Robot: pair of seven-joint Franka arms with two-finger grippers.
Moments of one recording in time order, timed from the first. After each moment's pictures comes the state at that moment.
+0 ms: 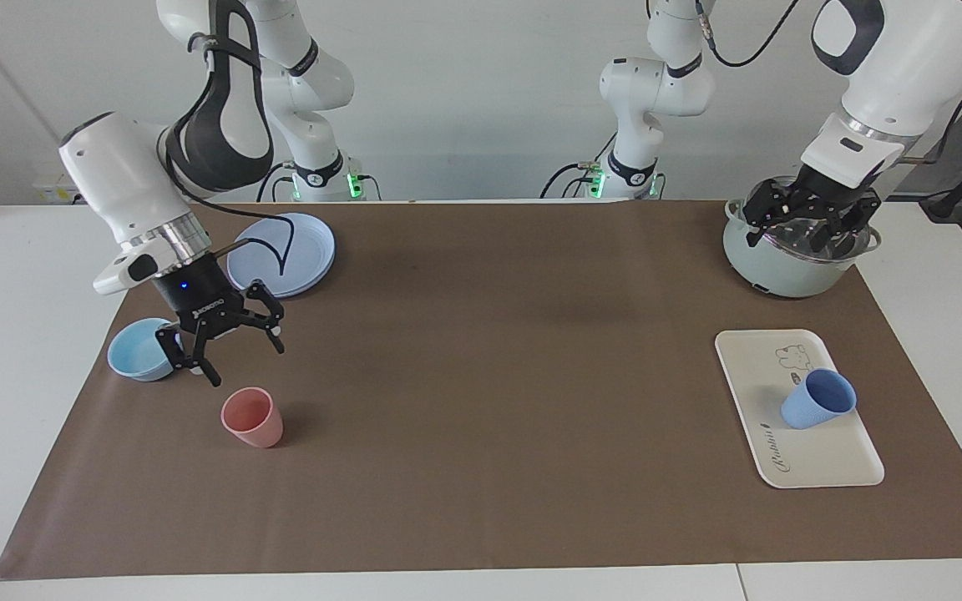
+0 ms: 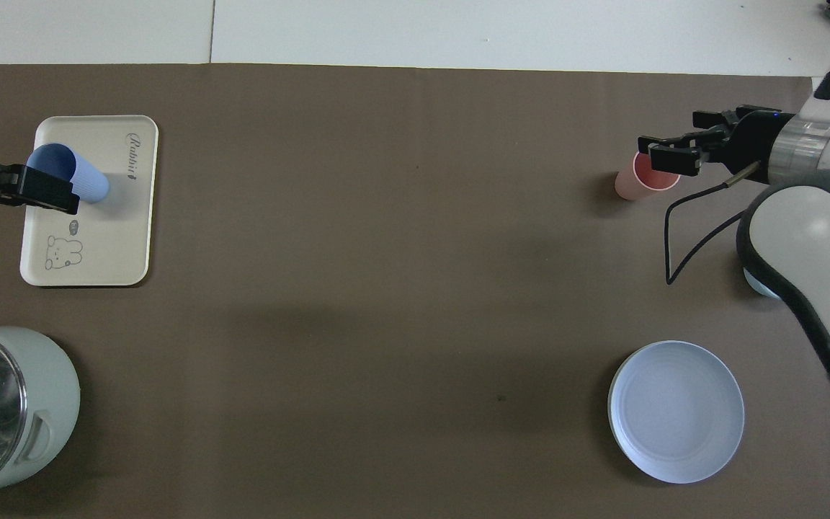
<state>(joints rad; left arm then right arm) -0.34 0.08 0.29 -1.47 -0.06 1.58 0.13 0.07 0.12 -0.05 -1.86 0.53 2.45 -0.70</state>
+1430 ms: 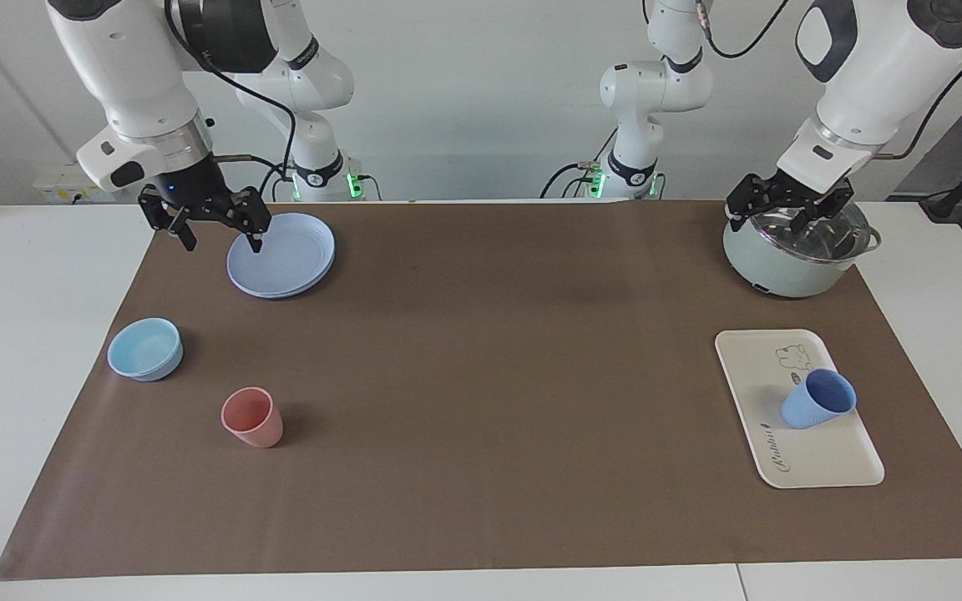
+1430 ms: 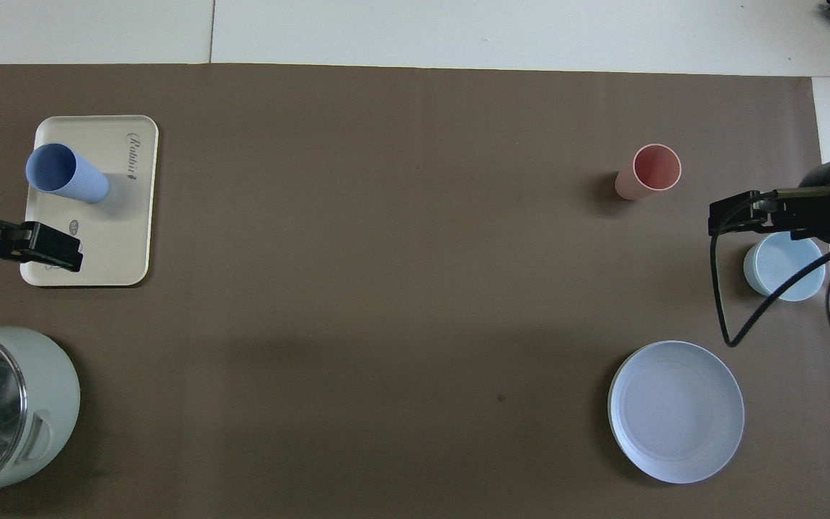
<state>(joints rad) -0.06 -0.02 0.01 -1.64 0.01 1.51 0.08 0.08 -0.01 -0.03 -1.63 -0.03 1.64 0.14</state>
